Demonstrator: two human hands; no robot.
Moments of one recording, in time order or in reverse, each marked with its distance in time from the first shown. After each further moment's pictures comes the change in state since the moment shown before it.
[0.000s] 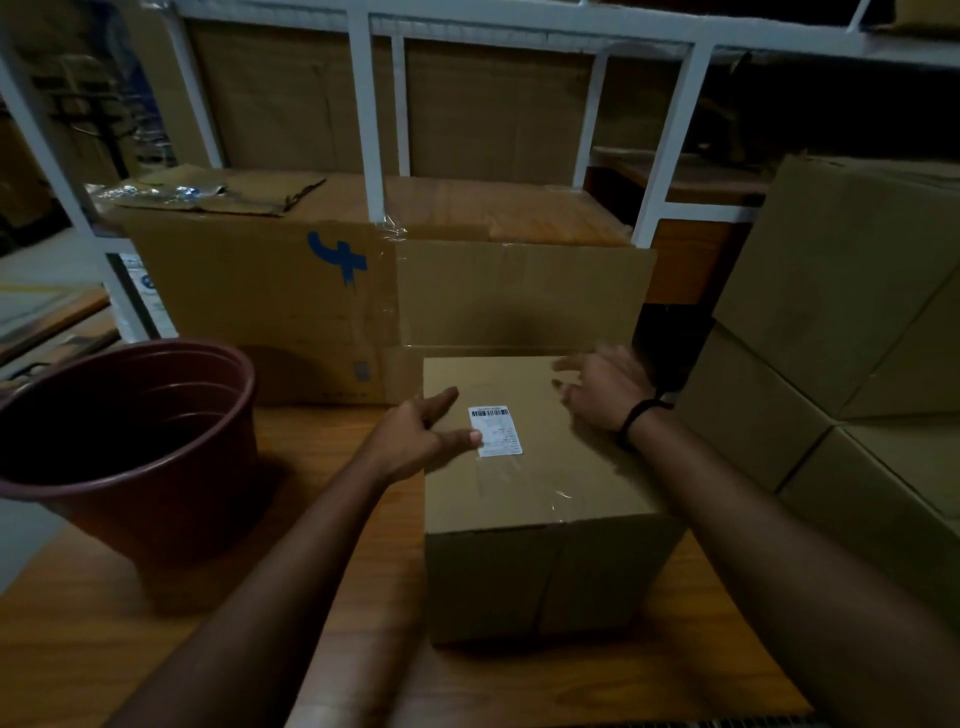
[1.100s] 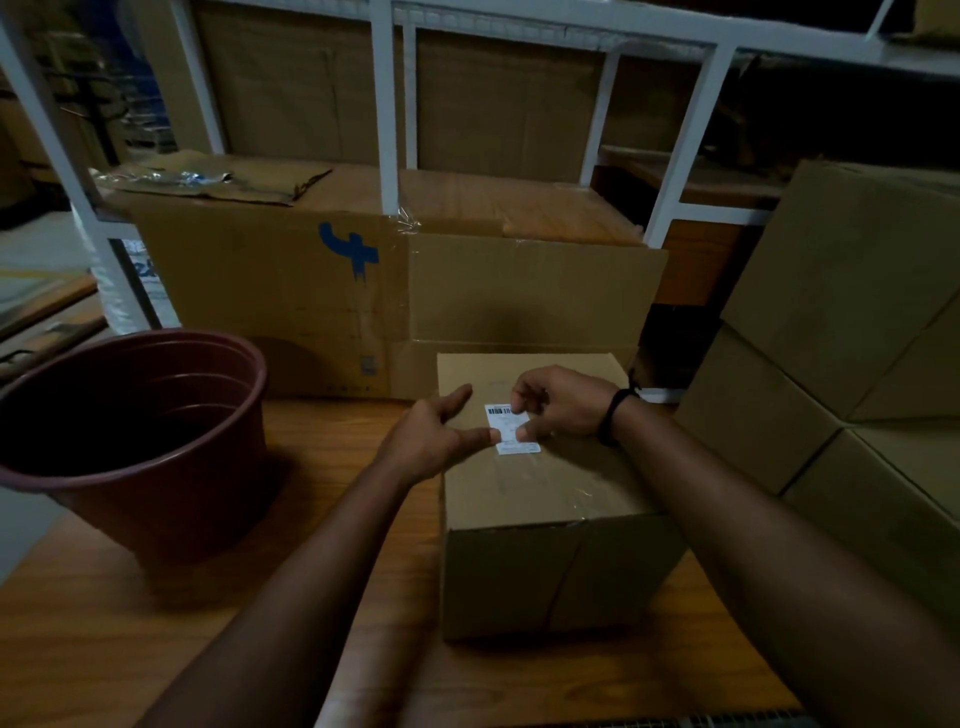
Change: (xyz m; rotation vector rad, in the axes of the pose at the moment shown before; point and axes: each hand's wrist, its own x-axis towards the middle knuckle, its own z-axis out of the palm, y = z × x) left_hand -0.004 -0.001 0.003 -0.061 0.035 -0.014; right_hand 0.001 -0.049 0.005 0.292 -0.450 -0.214
